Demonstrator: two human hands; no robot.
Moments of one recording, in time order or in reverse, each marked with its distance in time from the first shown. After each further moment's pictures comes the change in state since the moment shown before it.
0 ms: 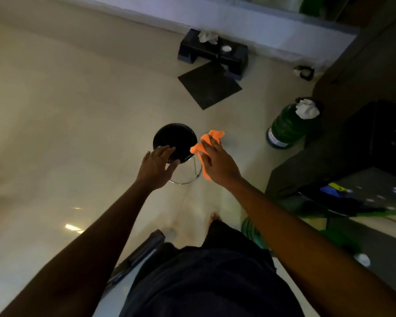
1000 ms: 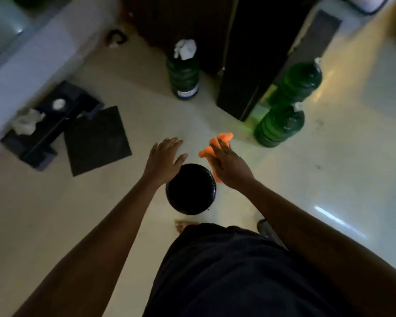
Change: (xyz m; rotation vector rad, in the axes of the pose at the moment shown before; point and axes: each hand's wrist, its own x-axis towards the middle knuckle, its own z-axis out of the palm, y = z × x) left_hand 0.468 -0.057 -0.071 0.248 -0.608 1.224; right_hand 0.257 -0.104 0.113 0.121 0.754 1.066
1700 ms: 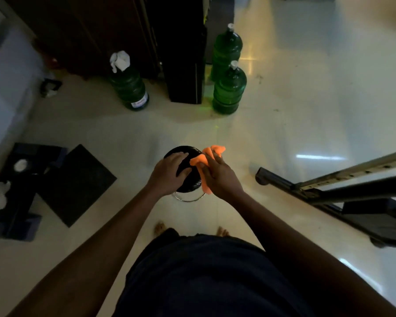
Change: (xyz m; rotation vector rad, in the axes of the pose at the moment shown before) left_hand -0.152 -0.012 0.017 -0.062 -0.290 0.507; right_hand -0.212 -0.143 0.126 0.244 0.380 0.482
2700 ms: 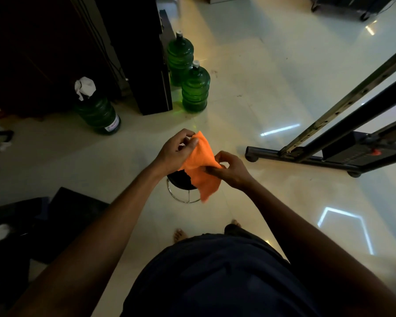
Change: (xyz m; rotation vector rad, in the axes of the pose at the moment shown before) left_hand -0.023 -0.045 -0.125 -0.451 -0.191 0.272; right_hand -0.052 -0.108 0.073 0.364 0.242 0.343
